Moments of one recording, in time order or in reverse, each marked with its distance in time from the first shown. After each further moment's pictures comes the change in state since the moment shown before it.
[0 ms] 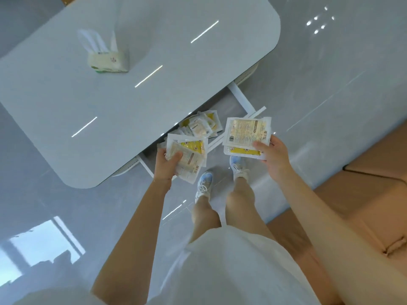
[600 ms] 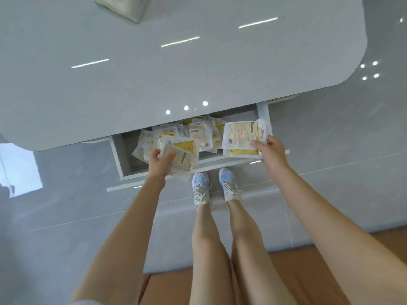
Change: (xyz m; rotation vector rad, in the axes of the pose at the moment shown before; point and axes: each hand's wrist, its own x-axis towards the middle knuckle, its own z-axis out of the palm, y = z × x) left_hand 0.165 -0.088 0.075 -0.283 0.335 -0.237; right_hand 0.242 -0.006 0.061 -0.490 -0.232 -0.005
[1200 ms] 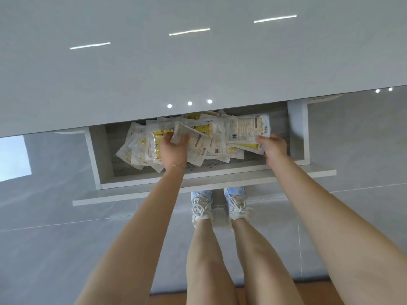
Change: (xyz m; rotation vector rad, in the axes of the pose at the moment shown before) left_hand 0.123 -0.034 0.071 0.109 0.248 0.219; right_hand 0.163 0.070 0.077 -0.081 0.111 0.146
